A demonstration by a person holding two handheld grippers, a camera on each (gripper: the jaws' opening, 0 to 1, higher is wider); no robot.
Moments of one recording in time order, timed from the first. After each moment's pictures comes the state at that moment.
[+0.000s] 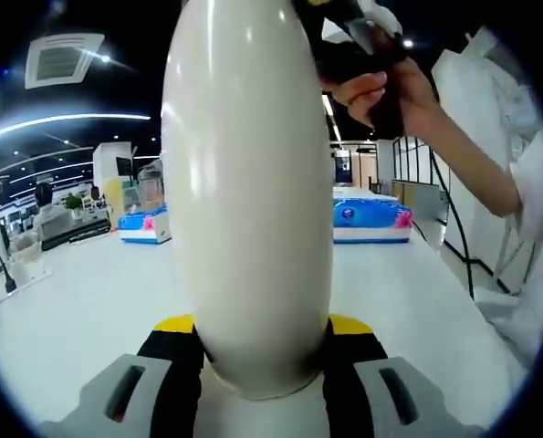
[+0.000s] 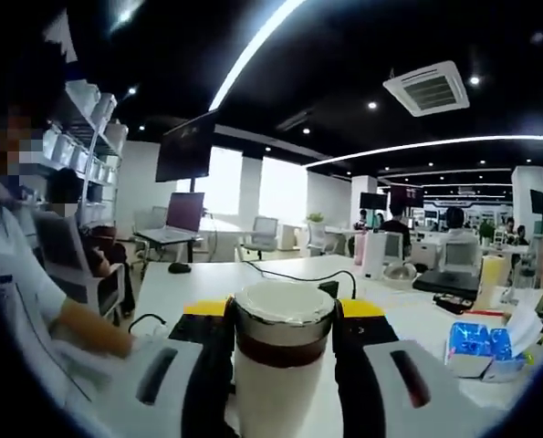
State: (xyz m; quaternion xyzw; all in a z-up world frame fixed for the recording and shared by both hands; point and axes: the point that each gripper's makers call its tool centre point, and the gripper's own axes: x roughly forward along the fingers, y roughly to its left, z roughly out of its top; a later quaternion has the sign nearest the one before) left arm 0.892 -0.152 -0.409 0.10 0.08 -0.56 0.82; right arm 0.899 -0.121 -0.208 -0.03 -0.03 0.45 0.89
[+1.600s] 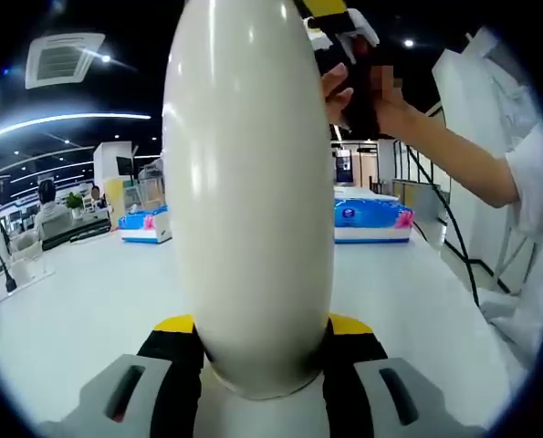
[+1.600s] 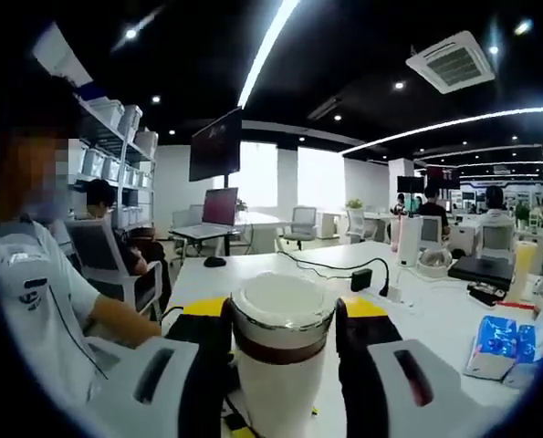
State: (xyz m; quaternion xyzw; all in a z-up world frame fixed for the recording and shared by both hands) left arm 0.897 -0.152 -0.410 0.10 0.08 -0.56 0.82; right arm 0.892 -0.114 -0.213 -0.05 0.01 0.51 0.86
